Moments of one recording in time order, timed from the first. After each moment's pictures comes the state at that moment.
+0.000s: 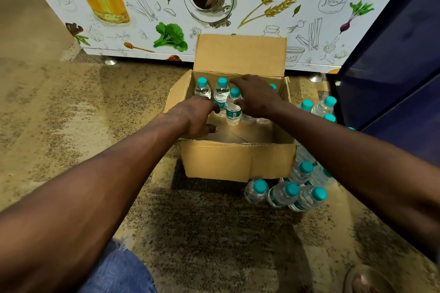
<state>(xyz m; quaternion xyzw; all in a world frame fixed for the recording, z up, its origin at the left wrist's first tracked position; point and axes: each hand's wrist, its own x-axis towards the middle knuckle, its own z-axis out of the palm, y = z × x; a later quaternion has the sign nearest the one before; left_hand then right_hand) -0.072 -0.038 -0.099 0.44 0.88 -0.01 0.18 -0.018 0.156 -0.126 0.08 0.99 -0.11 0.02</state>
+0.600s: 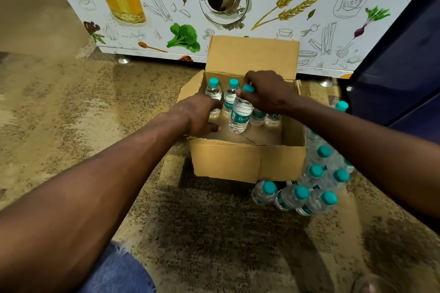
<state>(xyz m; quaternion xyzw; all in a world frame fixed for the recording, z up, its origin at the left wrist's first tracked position) -0.073 -0.061 -0.088 0.41 0.89 0.02 0.17 -0.016 0.151 -0.099 0.03 0.99 -0.14 -0.03</state>
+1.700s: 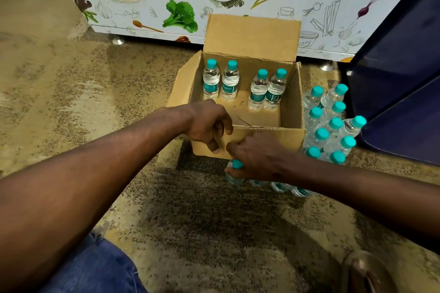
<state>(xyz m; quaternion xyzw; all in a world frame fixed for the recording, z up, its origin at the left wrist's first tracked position) -0.031 -0.065 -0.083 0.47 0.80 0.03 0.37 0.110 0.063 -0.131 -0.18 0.98 0.00 0.10</state>
